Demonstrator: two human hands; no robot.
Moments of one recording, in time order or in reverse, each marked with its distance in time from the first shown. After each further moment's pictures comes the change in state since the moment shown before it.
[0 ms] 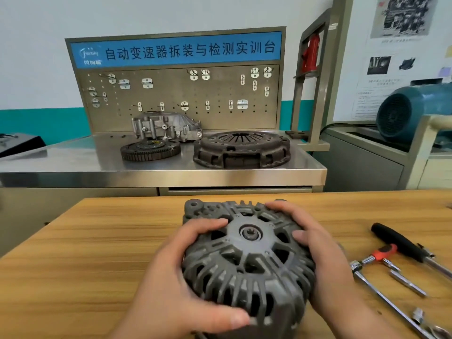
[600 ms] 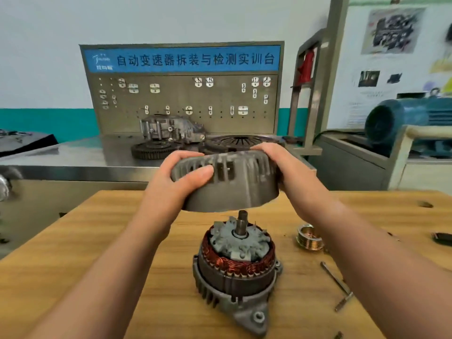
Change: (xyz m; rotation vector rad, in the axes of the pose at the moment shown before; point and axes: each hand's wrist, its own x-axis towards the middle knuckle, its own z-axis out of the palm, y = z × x) left_hand 0.039 0.050 -0.032 -0.076 0.301 -0.074; right_hand 0.039 -0.075 0.027 -0.436 -0.148 0.008
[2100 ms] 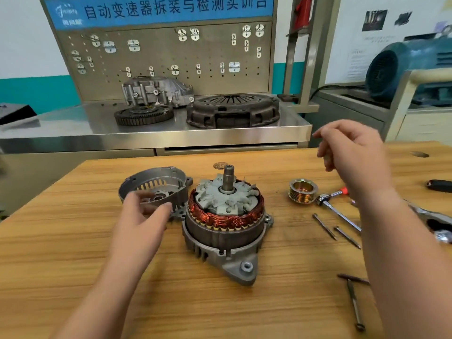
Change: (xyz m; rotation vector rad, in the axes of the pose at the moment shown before) left_hand -0.079 -0.080 -0.016 0.391 0.315 -0.351; right_hand -0.057 0.057 -0.060 -0.214 0.559 -0.065
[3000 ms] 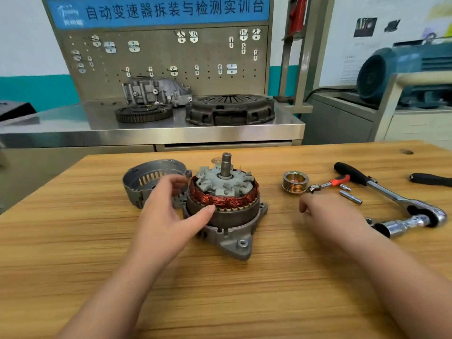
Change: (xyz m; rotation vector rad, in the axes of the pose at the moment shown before) left_hand -0.047 0.021 0.003 0.183 -0.235 0.331; right_hand -0.063 0.056 -0.008 -1.097 -0.599 0.068
